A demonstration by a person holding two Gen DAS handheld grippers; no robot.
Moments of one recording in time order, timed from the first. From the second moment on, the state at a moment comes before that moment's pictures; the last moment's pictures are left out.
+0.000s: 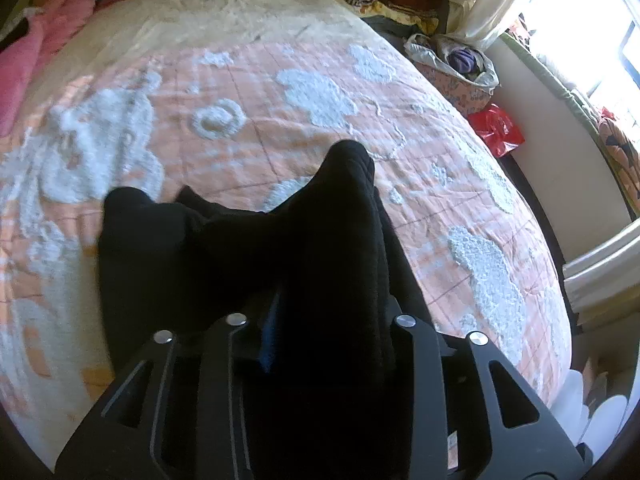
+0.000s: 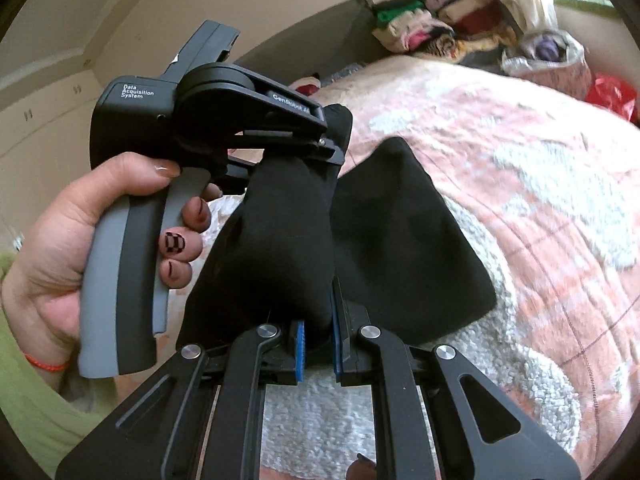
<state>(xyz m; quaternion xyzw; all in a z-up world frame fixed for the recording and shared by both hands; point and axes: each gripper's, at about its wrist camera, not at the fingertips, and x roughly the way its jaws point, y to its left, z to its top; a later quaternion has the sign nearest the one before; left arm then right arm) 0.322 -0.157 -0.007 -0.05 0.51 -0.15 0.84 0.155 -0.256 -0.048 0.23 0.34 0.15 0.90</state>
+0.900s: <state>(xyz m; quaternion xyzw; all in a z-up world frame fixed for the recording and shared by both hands) 0.244 -0.055 -0.018 -0.09 0.45 -0.13 0.88 0.219 -0.314 -0.024 0.31 0.41 0.19 0.84</state>
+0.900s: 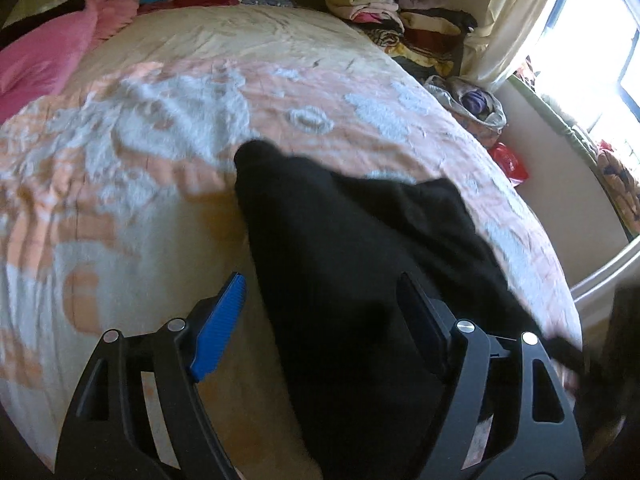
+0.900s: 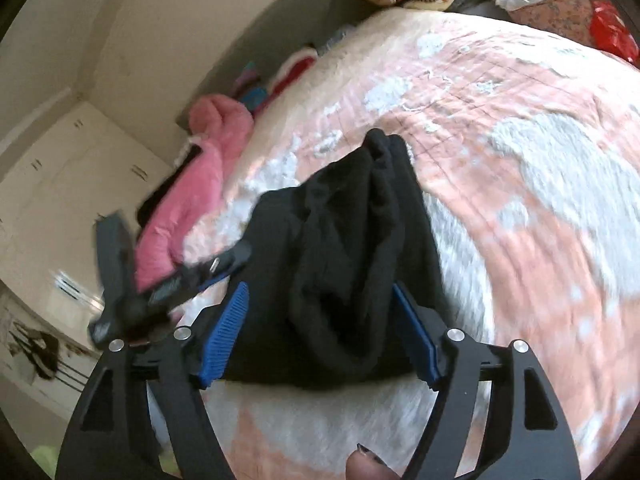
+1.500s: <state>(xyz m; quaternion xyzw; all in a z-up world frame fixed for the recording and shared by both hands) 0.231 -0.071 -0.021 -0.07 0.45 -0.15 0.87 0.288 -0.291 -0.013 0.16 0.44 0.18 0.87</state>
